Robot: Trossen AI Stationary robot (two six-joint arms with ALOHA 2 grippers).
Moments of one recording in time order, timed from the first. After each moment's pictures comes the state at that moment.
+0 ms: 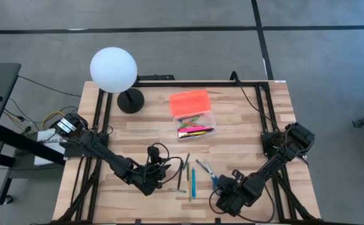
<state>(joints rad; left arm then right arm) -0.60 1.73 0.88 -0.05 -0.87 -0.12 0.83 1.90 1.08 -0.60 0.24 1.33</state>
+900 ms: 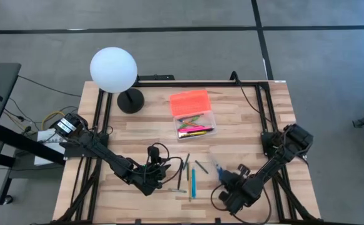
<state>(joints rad) -0.60 1.73 0.88 -0.06 -0.87 -0.12 0.82 1.90 1.14 -0.89 0.30 1.41</state>
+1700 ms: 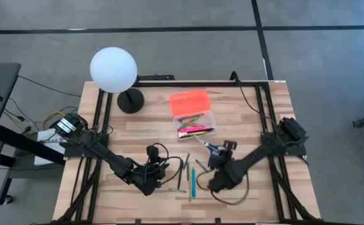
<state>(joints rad) -0.60 1.73 0.89 -0.11 -0.87 -0.14 0.57 1.90 1.29 -1.26 0.61 0.81</state>
